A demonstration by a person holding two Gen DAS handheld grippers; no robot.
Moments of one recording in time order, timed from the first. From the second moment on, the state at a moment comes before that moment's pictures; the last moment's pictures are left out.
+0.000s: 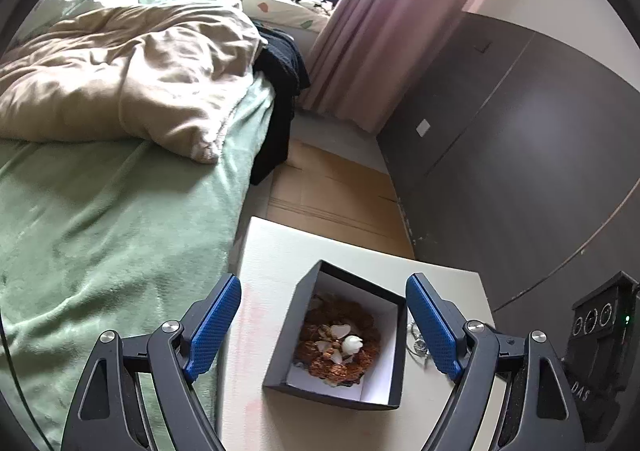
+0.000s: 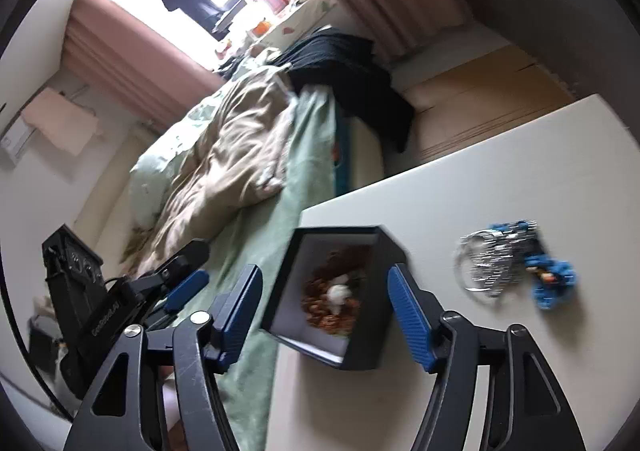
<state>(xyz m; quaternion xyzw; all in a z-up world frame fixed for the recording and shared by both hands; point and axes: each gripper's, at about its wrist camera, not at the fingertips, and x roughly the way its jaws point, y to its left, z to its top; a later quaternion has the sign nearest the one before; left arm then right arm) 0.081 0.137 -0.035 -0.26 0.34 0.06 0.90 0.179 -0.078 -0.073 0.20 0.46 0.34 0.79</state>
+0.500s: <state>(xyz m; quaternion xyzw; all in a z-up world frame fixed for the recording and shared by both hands) 0.098 0.073 -0.039 -0.21 0.36 0.00 0.91 0.191 -0.165 -0.078 0.23 0.49 0.25 0.80</state>
